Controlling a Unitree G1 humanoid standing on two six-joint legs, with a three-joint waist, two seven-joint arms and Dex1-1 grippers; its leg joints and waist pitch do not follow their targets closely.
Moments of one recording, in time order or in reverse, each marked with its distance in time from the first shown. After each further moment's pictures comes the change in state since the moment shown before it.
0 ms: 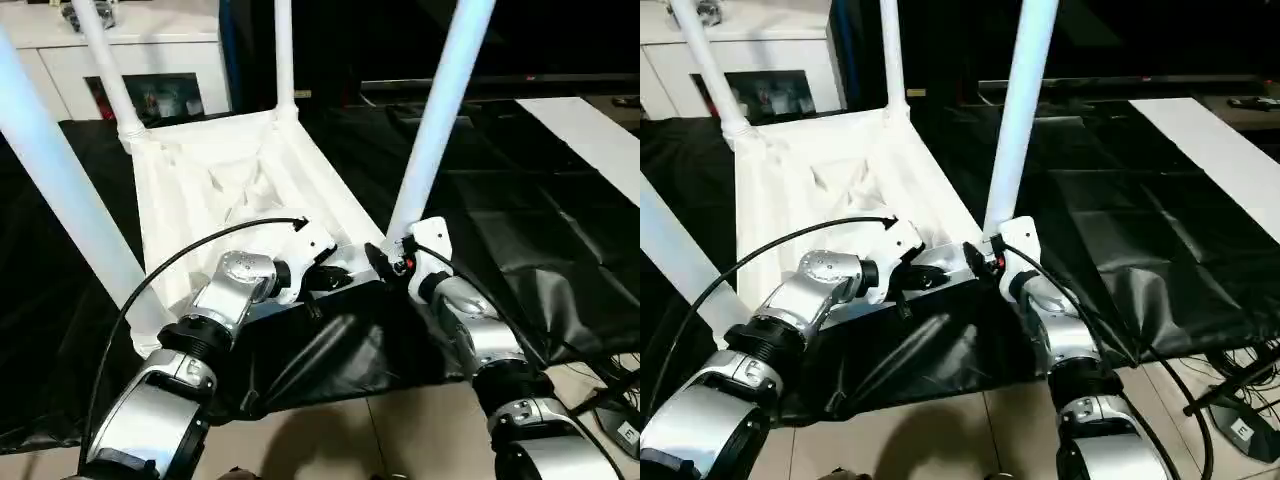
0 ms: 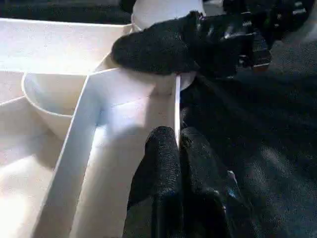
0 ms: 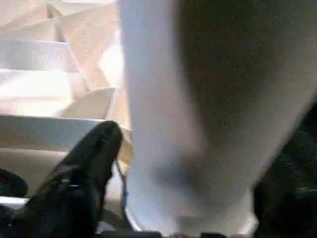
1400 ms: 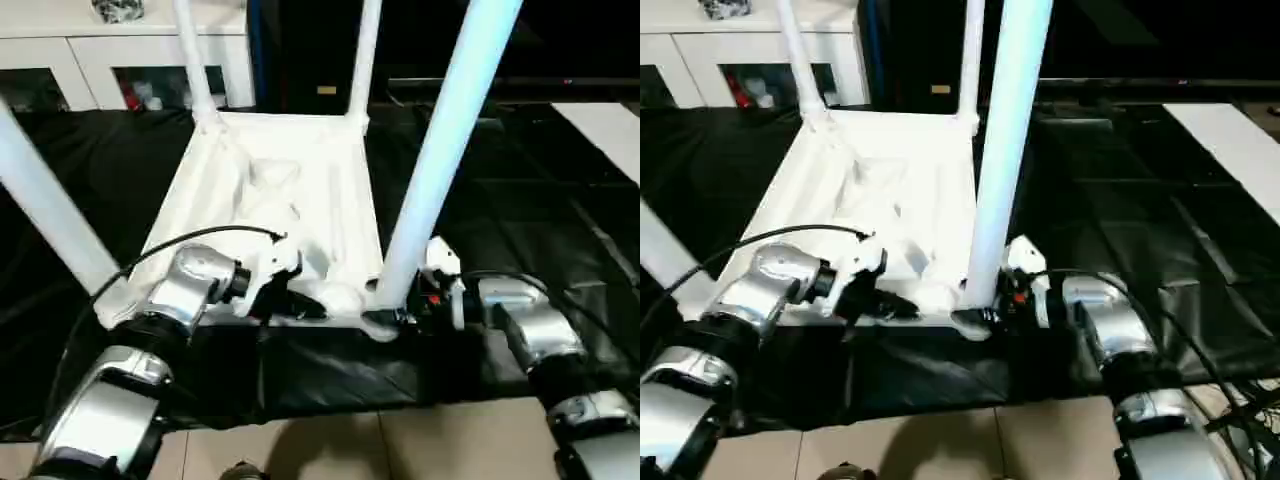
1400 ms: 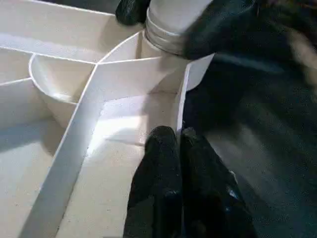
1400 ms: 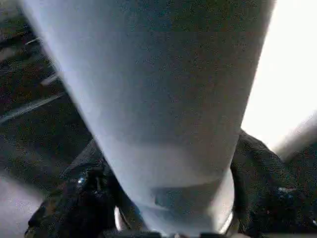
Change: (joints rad) left arm 0.009 0.085 0.022 0.026 -0.031 -0.045 -0.191; right arm 0.008 -0.115 0.054 -0.040 0.060 0.069 0.398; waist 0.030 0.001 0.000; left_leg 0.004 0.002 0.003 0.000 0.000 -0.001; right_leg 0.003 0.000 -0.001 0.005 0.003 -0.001
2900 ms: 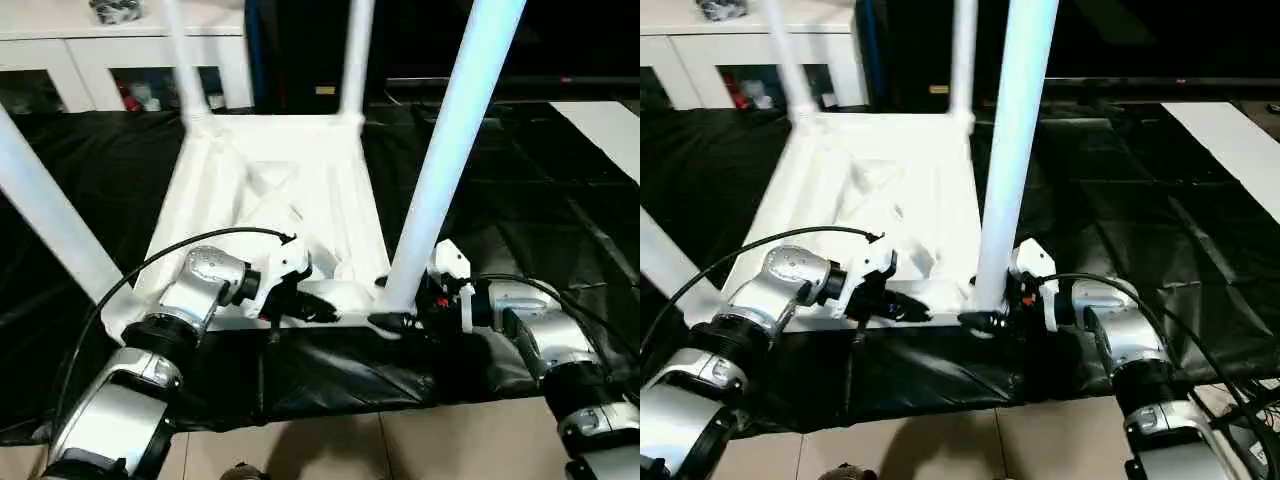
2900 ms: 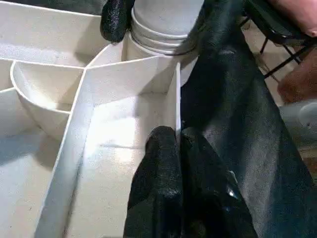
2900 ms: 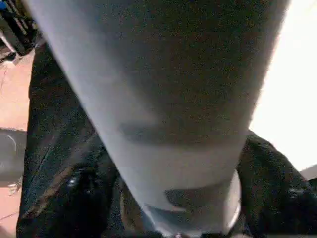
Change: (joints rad) left arm -0.002 0.040 -0.052 0.014 -0.014 -0.091 -0.259; right arm 0.025 -0.145 0.114 -0.089 0.022 0.016 0.408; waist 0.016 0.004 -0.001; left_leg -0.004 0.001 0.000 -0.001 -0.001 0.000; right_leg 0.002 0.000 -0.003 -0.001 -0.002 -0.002
